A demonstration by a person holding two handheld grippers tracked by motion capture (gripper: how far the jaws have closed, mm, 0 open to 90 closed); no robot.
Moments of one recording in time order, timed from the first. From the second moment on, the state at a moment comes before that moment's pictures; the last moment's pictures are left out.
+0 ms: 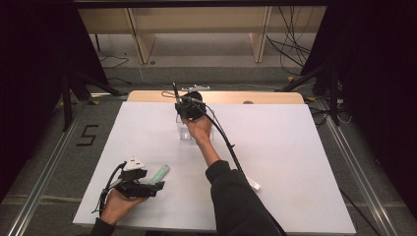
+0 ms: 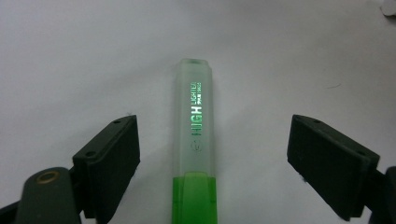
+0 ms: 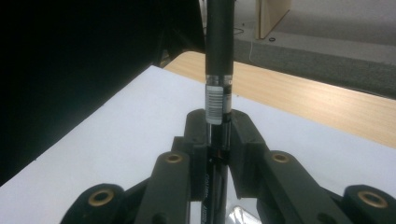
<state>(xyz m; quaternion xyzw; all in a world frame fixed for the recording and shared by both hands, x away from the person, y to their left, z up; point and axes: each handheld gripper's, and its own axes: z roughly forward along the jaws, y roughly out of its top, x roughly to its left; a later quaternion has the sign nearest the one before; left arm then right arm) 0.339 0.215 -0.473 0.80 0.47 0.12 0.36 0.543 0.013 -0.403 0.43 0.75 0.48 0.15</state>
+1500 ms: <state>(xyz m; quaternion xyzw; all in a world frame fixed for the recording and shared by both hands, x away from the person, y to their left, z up) 0.341 0.214 -0.477 0.80 0.48 0.11 0.35 0.481 -0.072 -0.381 0.39 0.76 0.50 0.11</state>
